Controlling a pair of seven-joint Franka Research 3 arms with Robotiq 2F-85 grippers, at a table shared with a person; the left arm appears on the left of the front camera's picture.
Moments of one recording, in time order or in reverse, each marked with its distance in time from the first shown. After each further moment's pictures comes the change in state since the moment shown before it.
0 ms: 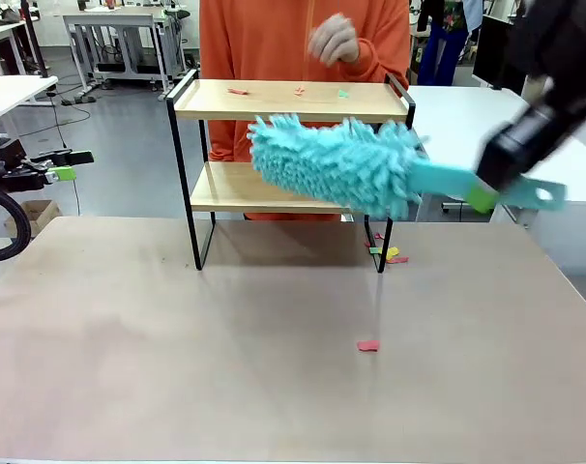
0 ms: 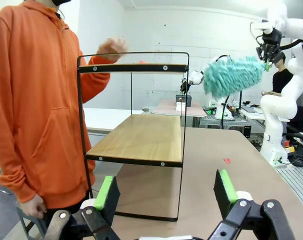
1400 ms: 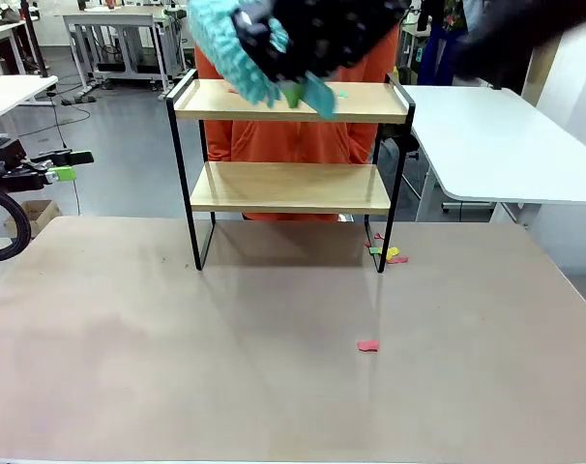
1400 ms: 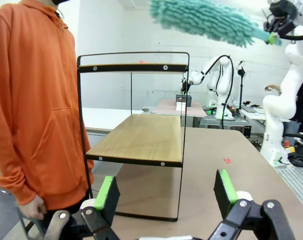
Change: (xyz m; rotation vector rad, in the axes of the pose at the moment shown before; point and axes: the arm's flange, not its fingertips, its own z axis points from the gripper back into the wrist) left arm 0.000 0.000 0.000 0.000 0.000 0.001; right arm 0.150 0.109 0.008 -0.106 -0.246 -0.304
